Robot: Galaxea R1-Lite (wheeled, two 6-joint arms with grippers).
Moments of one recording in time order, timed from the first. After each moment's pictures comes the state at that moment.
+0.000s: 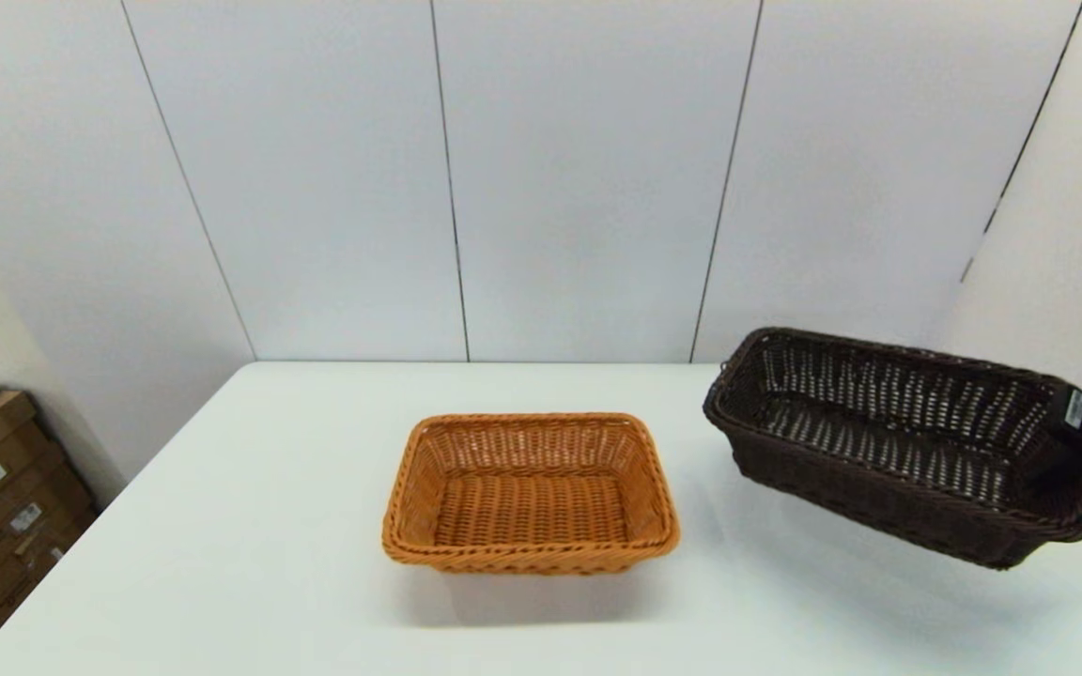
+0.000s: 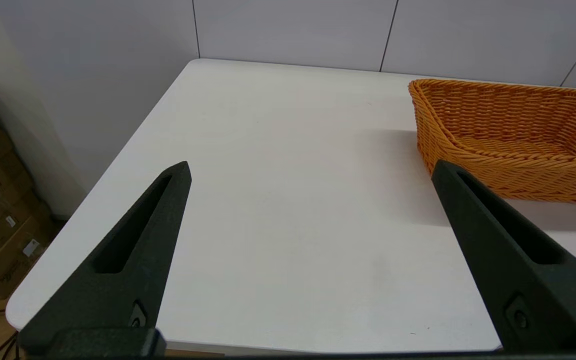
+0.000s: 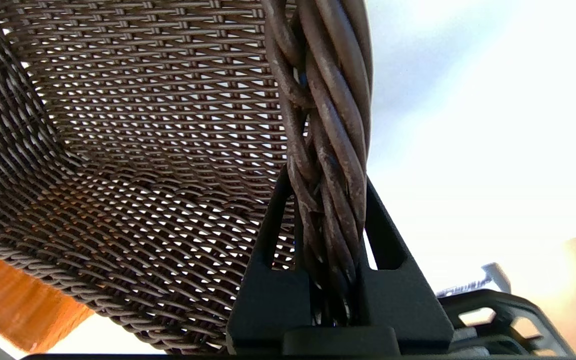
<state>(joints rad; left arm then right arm) 0.00 0.00 -0.03 0.06 0.04 -0.09 -0.34 1.71 -1.25 0.75 0.18 0.45</state>
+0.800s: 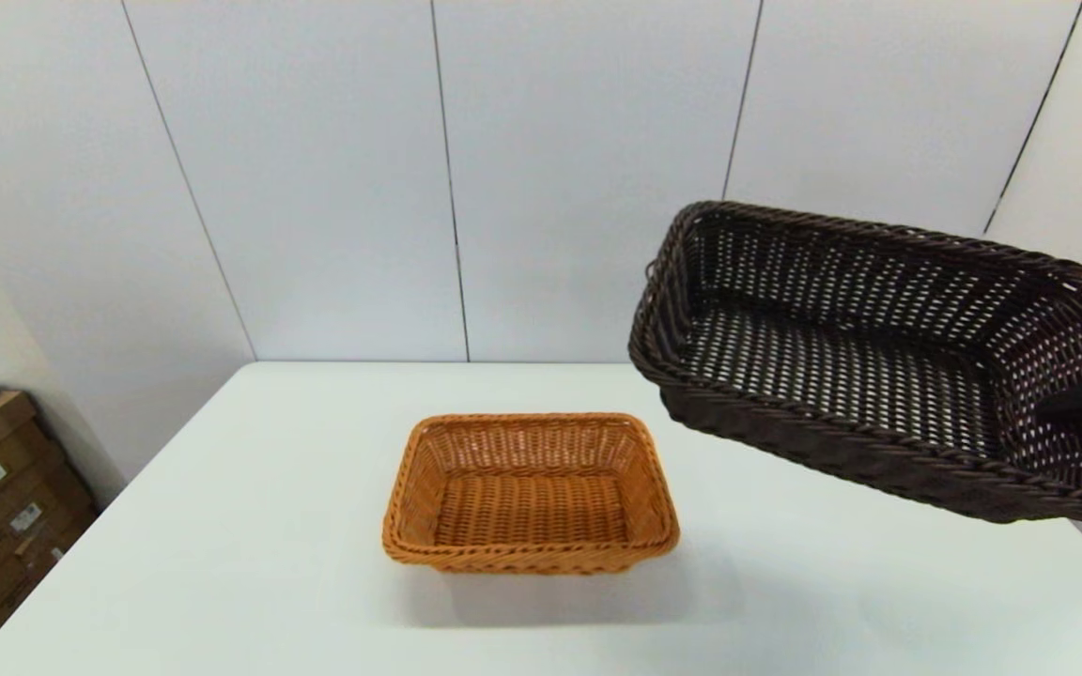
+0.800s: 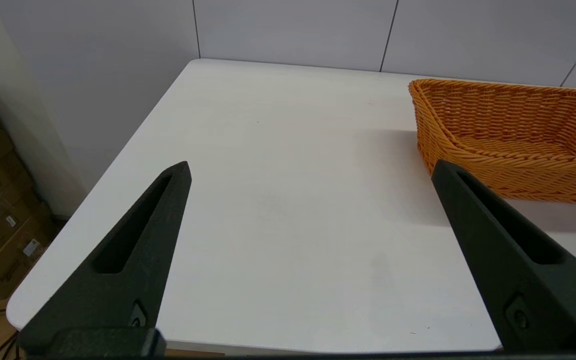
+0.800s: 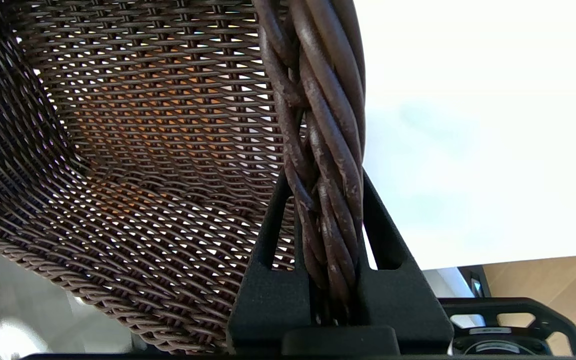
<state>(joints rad) 0.00 0.00 -0.03 0.06 0.04 -0.09 -0.16 1.38 -1.31 0.85 0.35 0.42</state>
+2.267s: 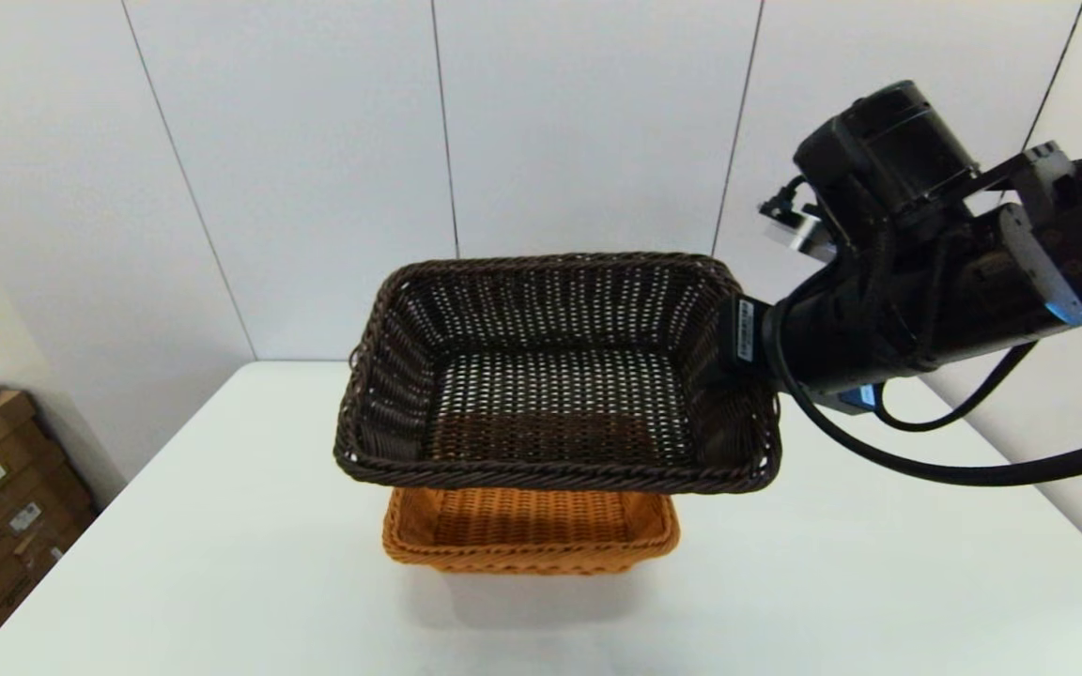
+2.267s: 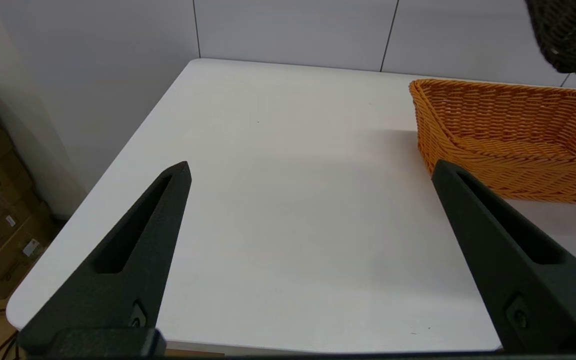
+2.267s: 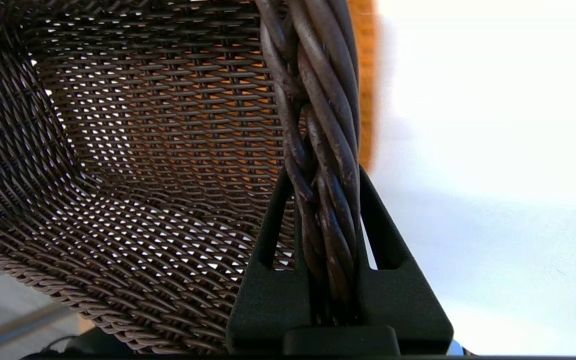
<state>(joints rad) 0.00 0.00 -0.03 0.06 0.04 -0.09 0.58 1.72 -1.53 0.63 -0.02 0.67</state>
